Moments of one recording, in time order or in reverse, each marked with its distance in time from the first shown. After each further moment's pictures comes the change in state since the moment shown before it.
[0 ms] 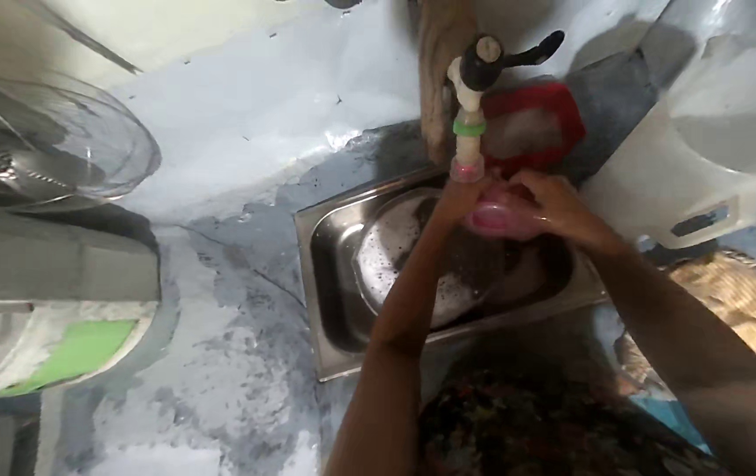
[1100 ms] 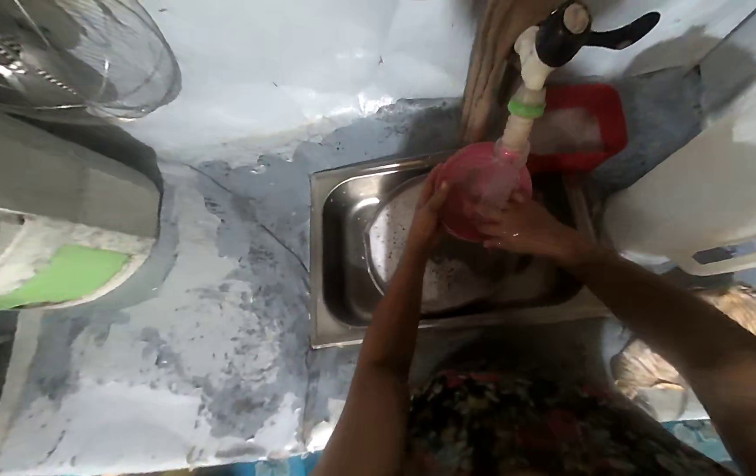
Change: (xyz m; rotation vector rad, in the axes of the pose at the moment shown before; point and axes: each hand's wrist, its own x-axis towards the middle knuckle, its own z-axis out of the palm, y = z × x) left_hand -0.048 -0.083 -0.047 -0.599 0.217 0.112; right_hand 0.027 0.014 0.070 -0.518 -0.415 -0.565
